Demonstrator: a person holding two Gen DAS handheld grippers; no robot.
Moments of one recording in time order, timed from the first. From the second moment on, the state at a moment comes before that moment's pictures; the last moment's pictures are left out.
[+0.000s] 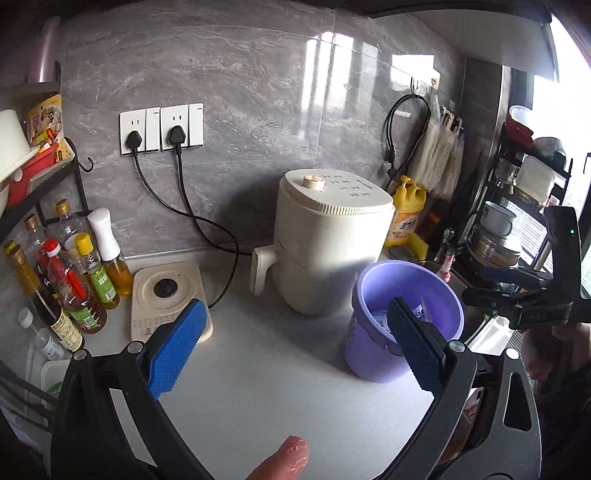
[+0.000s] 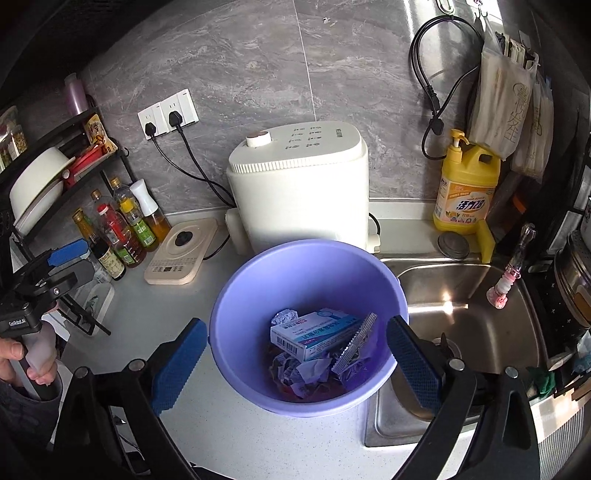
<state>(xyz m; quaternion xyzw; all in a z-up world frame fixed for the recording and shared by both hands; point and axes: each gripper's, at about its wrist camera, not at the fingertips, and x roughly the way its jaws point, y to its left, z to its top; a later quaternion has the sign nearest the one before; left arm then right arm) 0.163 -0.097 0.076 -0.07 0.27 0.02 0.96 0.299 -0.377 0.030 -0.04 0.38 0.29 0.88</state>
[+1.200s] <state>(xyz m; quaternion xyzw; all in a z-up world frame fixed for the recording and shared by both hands) -0.028 -0.023 0.088 -0.09 0.22 0.05 0.97 0.095 -0.298 0.069 0.01 0.31 0.28 0.91</state>
